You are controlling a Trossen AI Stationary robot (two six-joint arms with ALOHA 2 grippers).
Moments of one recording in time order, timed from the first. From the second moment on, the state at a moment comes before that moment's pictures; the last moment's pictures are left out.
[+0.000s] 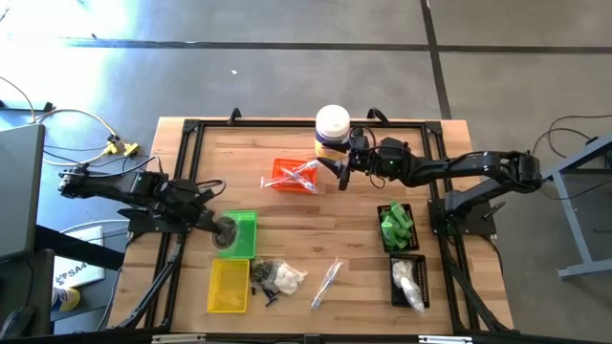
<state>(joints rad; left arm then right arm) -0.14 0.29 0.39 -0.77 0.25 -1.36 -0.22 1.37 0.73 0.66 0.05 0.13</state>
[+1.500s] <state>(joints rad) -0.14 0.47 0.39 -0.64 0.23 -1.29 -0.22 1.37 0.73 0.56 0.05 0.07</state>
